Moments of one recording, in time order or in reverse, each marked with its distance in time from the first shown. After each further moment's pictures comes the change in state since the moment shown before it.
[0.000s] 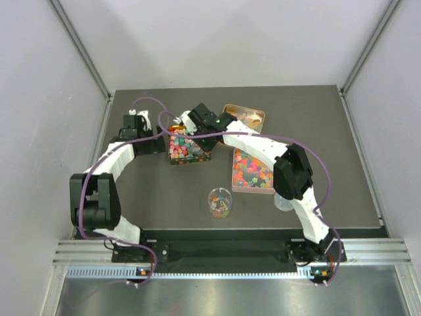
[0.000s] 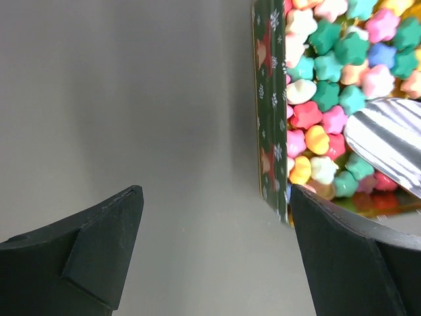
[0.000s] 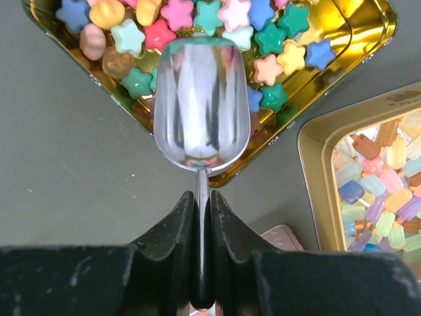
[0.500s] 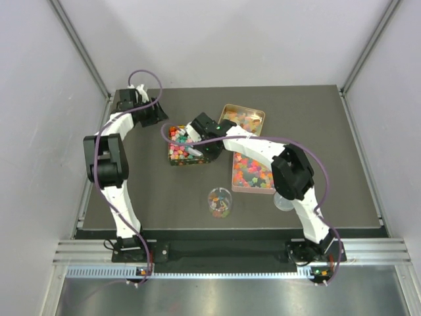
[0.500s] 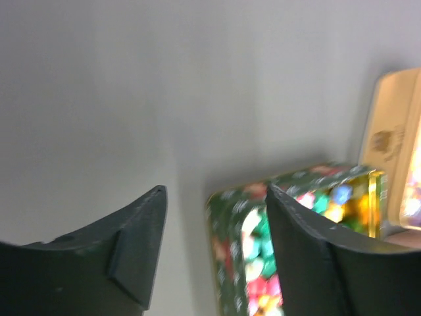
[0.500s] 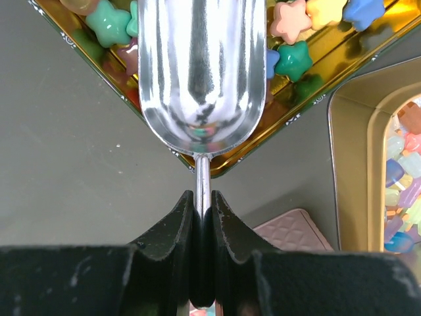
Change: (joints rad) left arm 0.094 0.517 0.533 0.075 0.331 -0.087; right arm 0.000 -0.016 -0.144 0.013 0.019 -0.027
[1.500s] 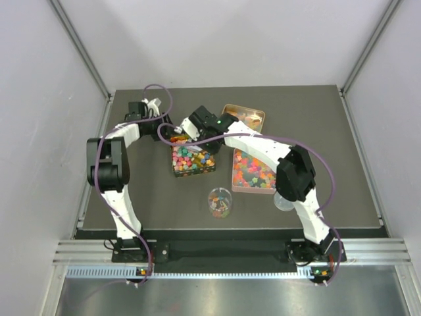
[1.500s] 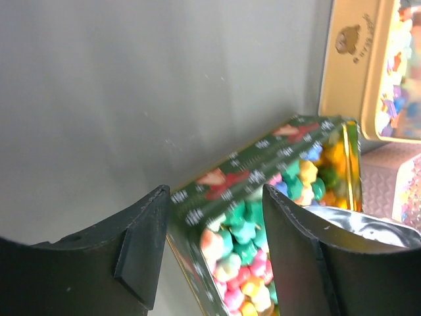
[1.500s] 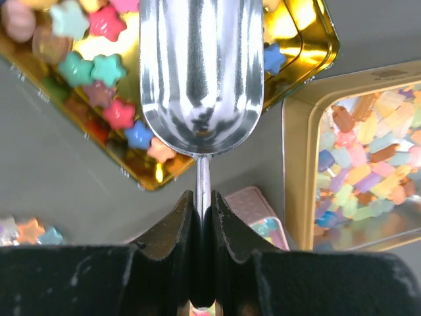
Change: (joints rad) left arm -0.048 -0.038 -0.189 0.059 0.217 0.002; right arm 0.014 -0.029 0.104 -0.101 0.049 -0.122
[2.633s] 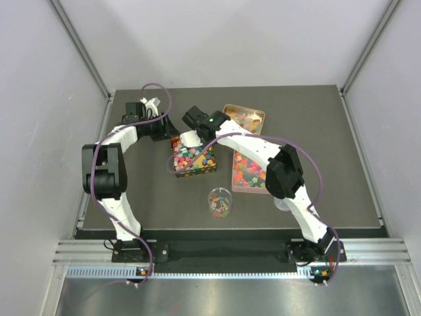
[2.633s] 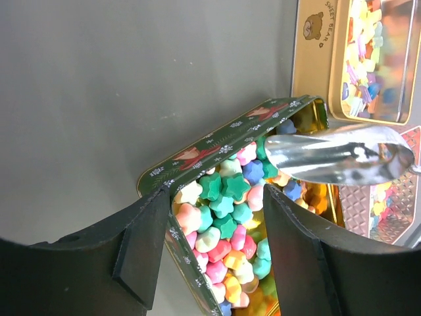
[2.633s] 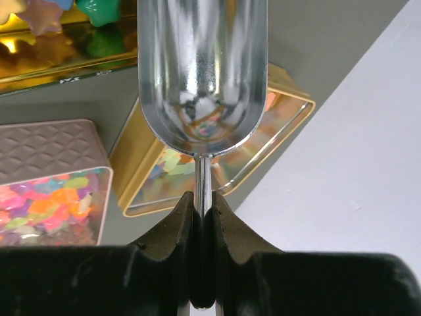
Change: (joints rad) left arm -0.003 -0.119 -0.077 -0.008 0.021 0.007; right arm 0.011 0.133 0.208 -0.173 0.345 -0.779
